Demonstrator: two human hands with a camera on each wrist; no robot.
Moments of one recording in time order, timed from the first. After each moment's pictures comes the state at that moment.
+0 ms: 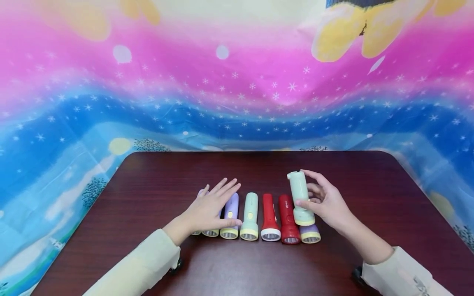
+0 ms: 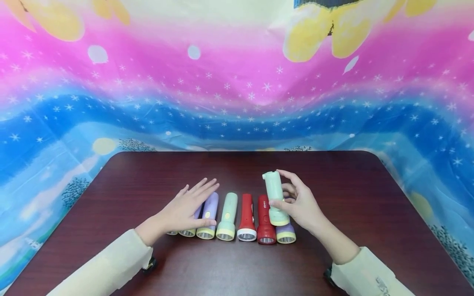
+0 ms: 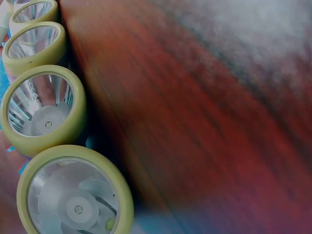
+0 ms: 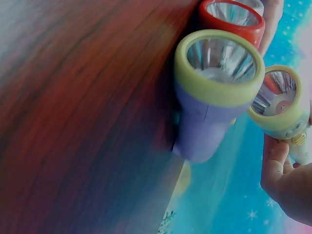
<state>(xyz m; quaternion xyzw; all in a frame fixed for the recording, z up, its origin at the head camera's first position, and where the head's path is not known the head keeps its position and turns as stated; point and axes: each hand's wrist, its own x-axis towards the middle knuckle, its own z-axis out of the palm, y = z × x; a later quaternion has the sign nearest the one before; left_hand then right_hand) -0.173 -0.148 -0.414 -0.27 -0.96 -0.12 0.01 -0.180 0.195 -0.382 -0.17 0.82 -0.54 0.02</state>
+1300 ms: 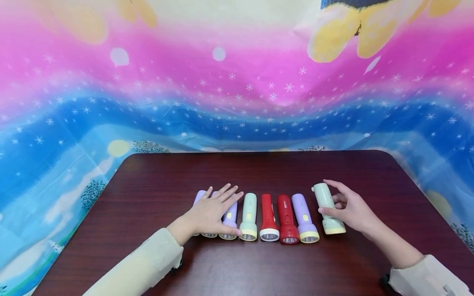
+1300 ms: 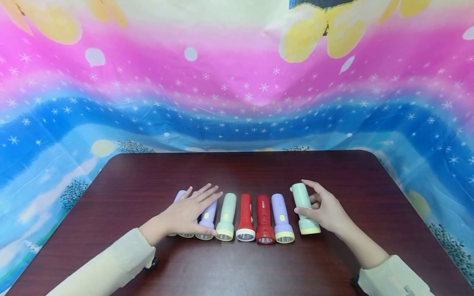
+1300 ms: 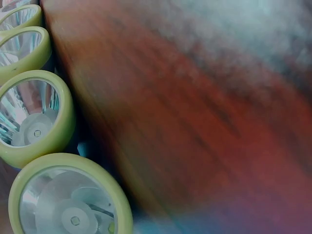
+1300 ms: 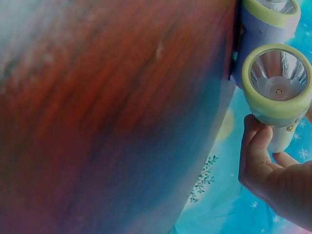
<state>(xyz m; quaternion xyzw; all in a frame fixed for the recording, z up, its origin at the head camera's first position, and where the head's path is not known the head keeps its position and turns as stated) -0.178 -0.141 -0.424 -0.30 -0.95 -0.06 -0.03 -0.184 0.261 -0.398 -0.12 0.90 -0.41 0.07</state>
